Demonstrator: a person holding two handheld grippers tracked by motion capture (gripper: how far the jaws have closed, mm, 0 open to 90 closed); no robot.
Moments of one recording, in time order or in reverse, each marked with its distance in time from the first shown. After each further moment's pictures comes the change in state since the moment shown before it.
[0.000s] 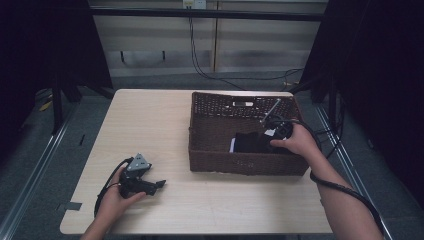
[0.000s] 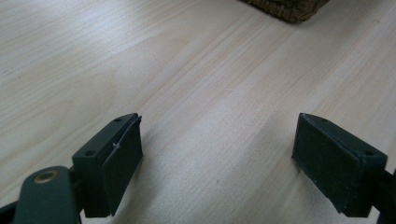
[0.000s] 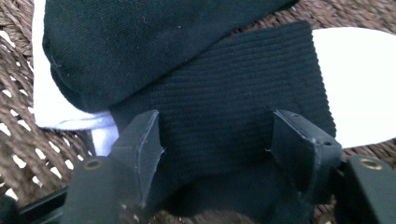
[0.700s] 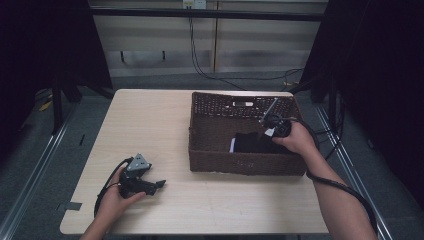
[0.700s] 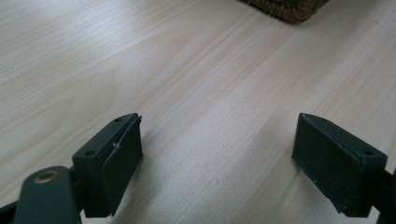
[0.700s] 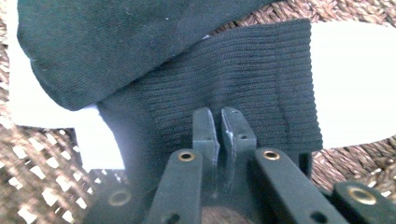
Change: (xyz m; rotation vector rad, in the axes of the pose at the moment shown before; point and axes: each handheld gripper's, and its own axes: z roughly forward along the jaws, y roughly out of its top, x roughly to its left) left arm 0.000 0.000 0.000 -0.004 -0.005 -0.007; right arm -0.005 0.006 0.000 0.065 -0.008 -0.011
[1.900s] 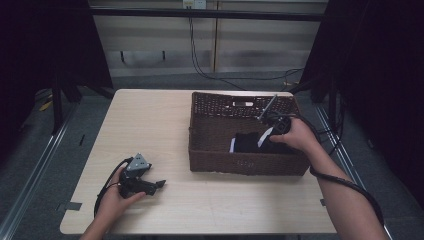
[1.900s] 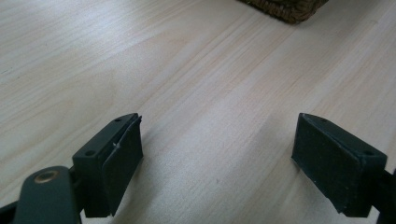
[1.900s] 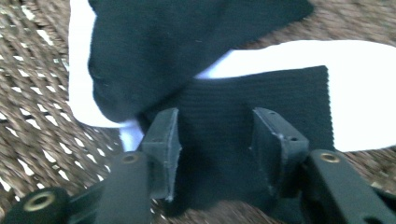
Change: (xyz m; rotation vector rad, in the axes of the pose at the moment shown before) left arm 0.001 0.000 0.000 0.000 0.001 0.013; right arm 0.009 0.006 -0.014 -0.013 0.068 -0.026
